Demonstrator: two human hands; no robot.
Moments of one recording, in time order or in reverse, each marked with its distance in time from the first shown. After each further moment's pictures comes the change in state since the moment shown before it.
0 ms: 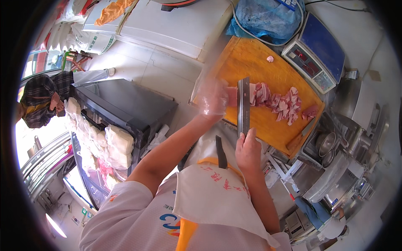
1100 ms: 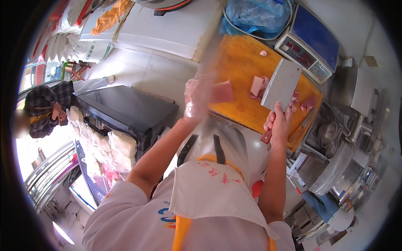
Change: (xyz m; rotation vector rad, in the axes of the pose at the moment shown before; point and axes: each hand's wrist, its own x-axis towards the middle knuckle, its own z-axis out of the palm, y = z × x) left_hand 0.011 0.005 -0.061 -0.430 -0.125 -0.193; right_hand 0.070 0.044 -0.060 1.088 0.214 0.374
